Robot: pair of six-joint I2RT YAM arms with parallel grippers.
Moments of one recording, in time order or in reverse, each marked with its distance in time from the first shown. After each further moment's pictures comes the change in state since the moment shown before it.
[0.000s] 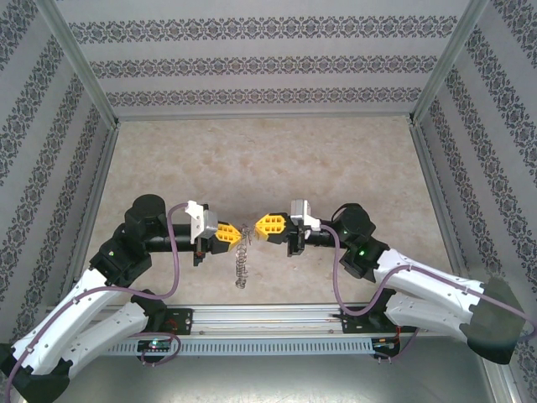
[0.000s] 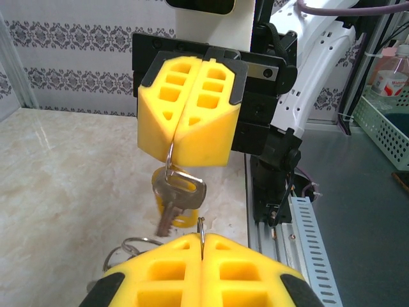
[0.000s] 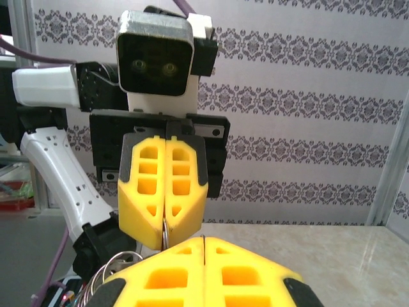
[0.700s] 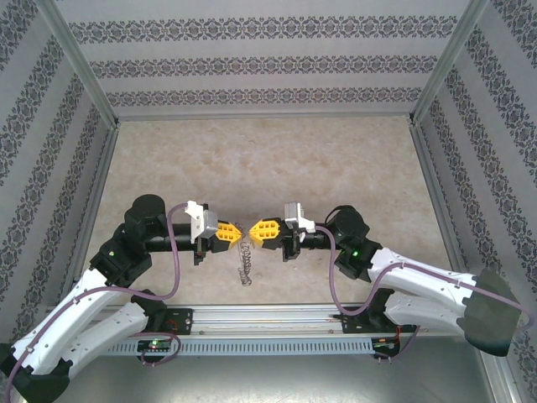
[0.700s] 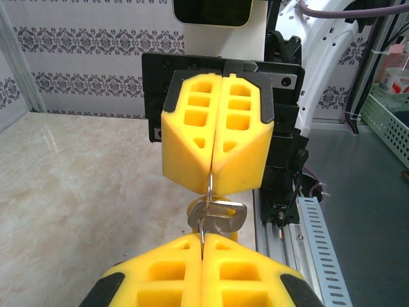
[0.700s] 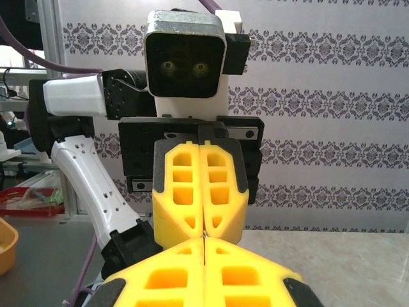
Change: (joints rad) left arm 0.000 0.000 -0.002 0.008 -0.014 0.016; right arm 0.046 0.048 0.000 0.053 -0.027 0.052
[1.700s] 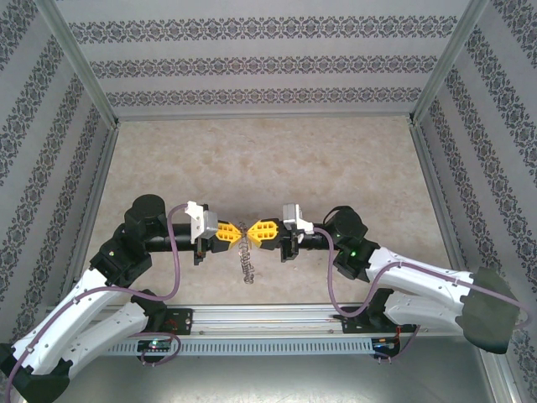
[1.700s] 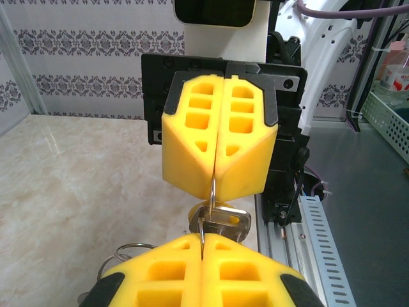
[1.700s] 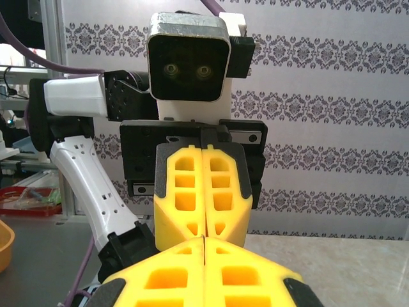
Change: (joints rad) left arm 0.000 0.000 0.000 0.000 0.000 0.014; right arm 0.011 0.016 0.002 0.027 0.010 -0.019
